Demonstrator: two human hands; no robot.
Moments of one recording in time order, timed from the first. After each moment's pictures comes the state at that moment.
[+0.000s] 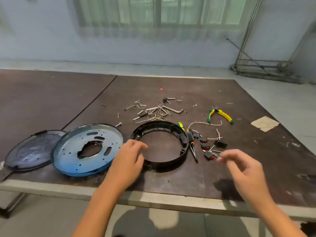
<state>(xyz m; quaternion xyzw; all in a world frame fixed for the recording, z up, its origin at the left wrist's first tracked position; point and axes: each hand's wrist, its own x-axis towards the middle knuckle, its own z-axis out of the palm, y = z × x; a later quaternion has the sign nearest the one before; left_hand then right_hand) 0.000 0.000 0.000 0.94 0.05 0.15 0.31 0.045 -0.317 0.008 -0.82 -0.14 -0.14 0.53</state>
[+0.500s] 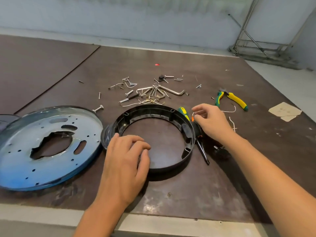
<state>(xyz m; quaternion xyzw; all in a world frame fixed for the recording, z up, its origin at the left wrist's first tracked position) 0.039 -0.013 -0.052 0.94 0.01 0.24 0.25 0.239 -0.227 -0.034 -0.91 -0.13 -0.02 0.39</state>
